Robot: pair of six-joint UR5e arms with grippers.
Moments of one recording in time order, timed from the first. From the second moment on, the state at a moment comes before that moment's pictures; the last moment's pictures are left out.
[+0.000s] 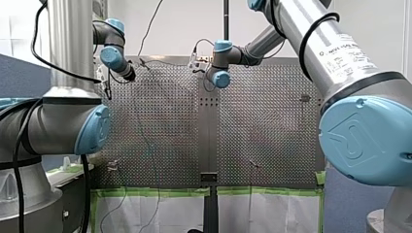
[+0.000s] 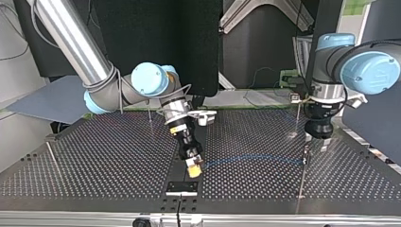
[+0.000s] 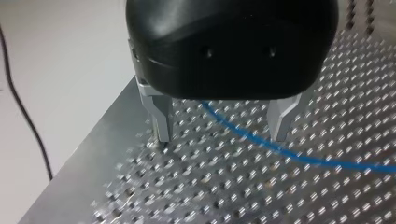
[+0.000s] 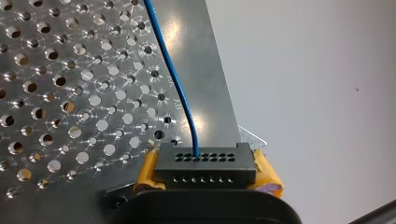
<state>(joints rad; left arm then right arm) 0.14 -1.51 -1.80 -3.03 -1.47 -1.92 2.29 -0.96 1.11 -0.58 1.50 1.74</state>
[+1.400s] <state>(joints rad) 0.09 -1.37 -1.80 -3.17 -1.46 -1.65 2.29 -0.96 1.11 -0.57 1.49 1.74</state>
